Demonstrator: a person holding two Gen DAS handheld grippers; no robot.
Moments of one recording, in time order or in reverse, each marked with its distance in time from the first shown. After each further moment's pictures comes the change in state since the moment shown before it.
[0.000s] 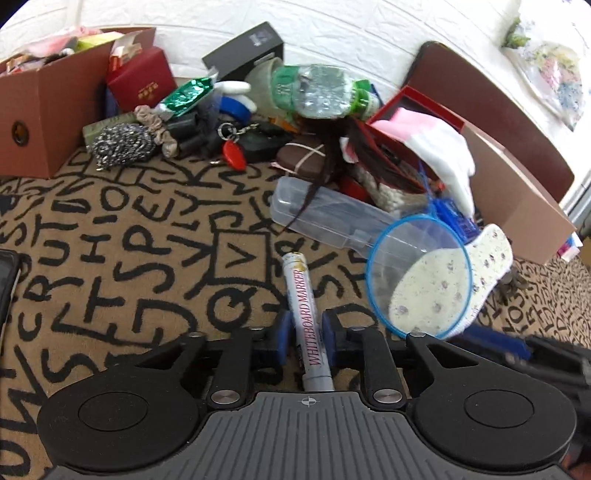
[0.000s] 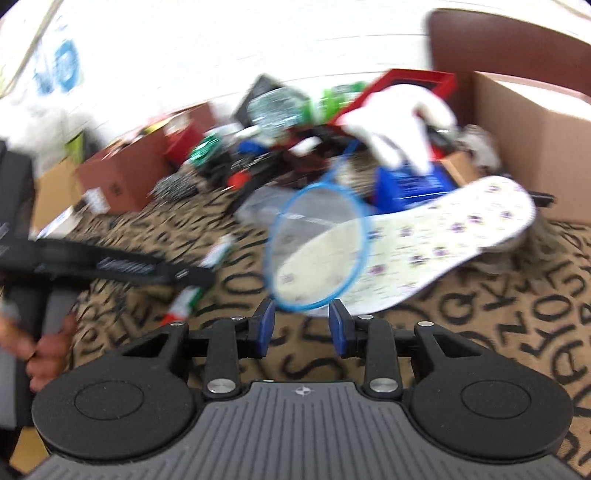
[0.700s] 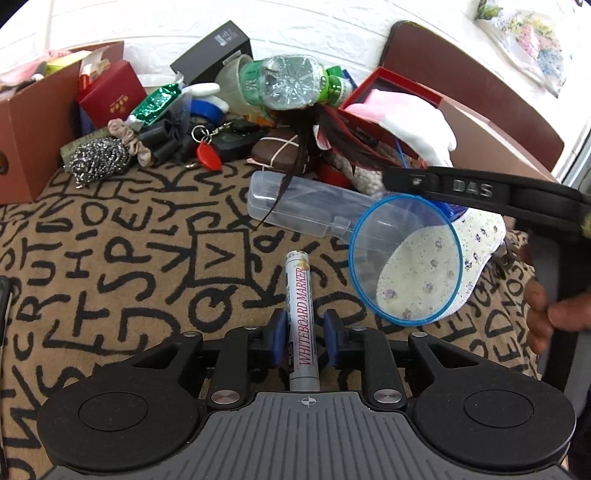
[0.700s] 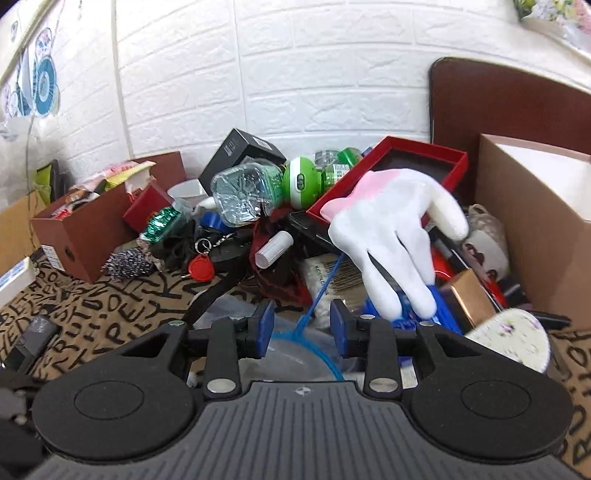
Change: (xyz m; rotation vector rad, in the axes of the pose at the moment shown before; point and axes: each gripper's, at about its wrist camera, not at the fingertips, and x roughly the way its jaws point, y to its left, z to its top) left arm 0.006 -0.012 -0.002 0.098 0.022 0.011; right arm 0.065 0.001 0.080 -0.056 -0.105 -0.069
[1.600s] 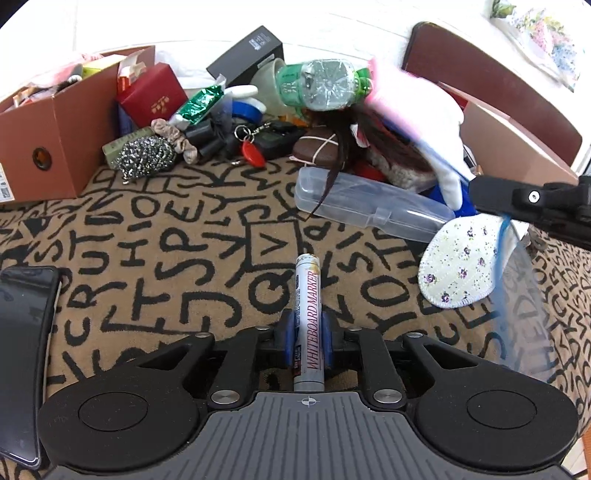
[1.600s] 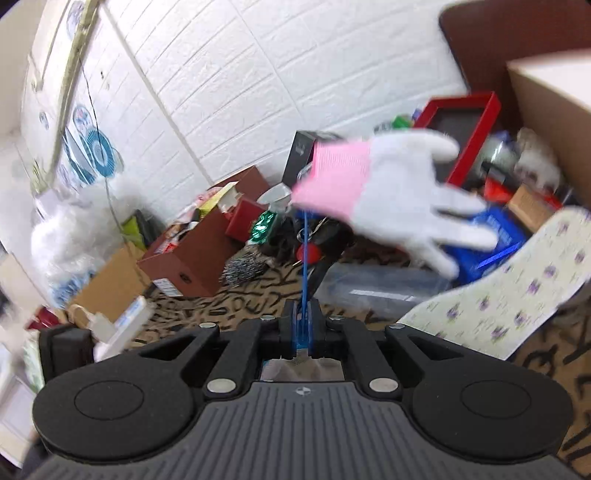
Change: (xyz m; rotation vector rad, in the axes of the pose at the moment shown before) left arm -0.020 0.019 -0.011 0.000 -0.005 0.081; right arm -0.062 0.001 -0.017 0.248 0.022 0.324
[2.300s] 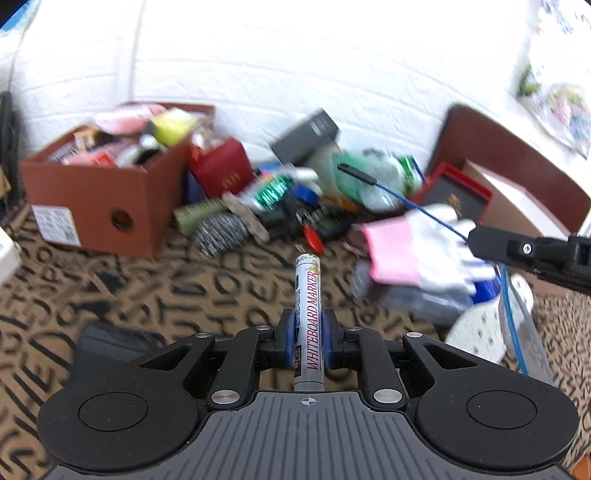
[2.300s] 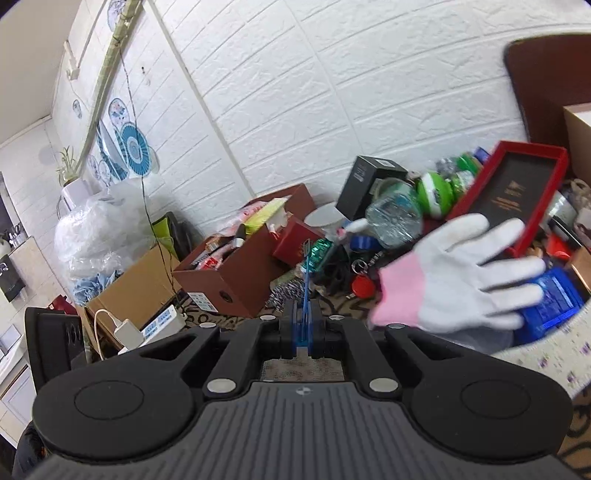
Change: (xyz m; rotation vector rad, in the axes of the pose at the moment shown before) left arm -0.066 0.056 0.041 -0.087 -0.172 0.053; right arm 0.016 0.049 0.029 -0.078 -0.026 0.104
